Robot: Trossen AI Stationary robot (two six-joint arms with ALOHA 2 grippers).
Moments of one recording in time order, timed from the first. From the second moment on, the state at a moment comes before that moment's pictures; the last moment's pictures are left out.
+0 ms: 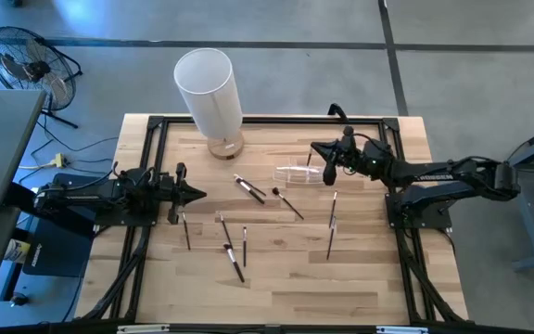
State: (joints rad) left arm 0.04 0.05 0.01 0.02 0.07 -0.02; right arm -0.35 1.10 0.36 0.72 0.10 0.03
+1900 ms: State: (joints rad) left arm 0.04 0.05 0.01 0.02 0.07 -0.02; right arm -0.15 1.04 1.02 -0.91 0.36 0.73
